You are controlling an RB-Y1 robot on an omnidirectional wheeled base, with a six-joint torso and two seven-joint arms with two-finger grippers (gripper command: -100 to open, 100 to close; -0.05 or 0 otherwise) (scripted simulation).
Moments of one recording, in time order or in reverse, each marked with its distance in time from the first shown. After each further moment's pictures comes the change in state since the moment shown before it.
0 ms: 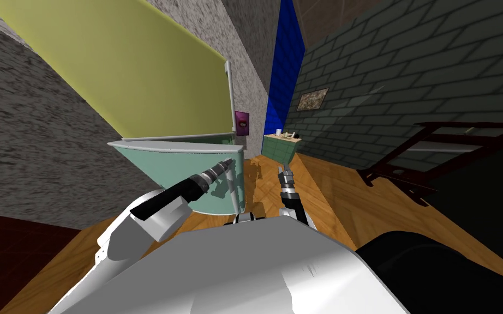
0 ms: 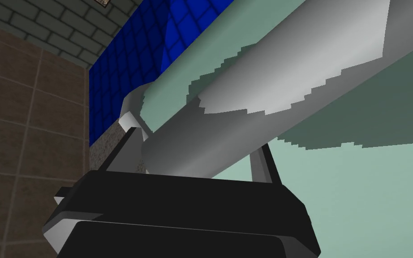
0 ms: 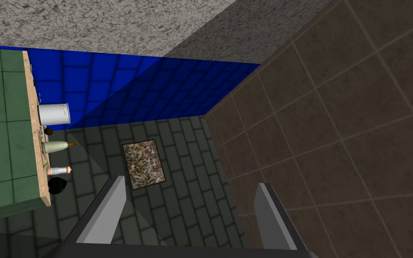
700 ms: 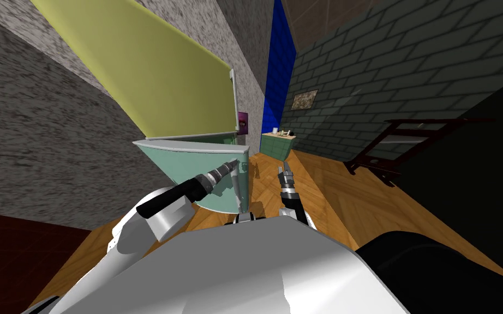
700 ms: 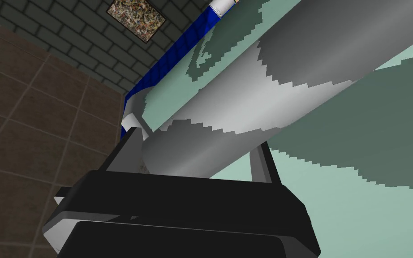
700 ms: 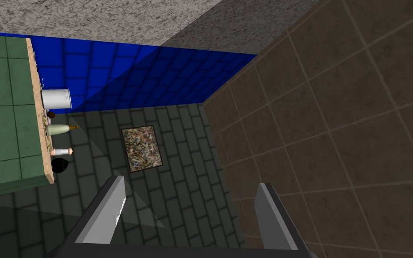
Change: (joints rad) left arm -0.054 0.023 -0.064 0.014 0.075 -0.039 -0.029; right arm 0.000 0.000 0.000 0.000 0.000 0.000 0.000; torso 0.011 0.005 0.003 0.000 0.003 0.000
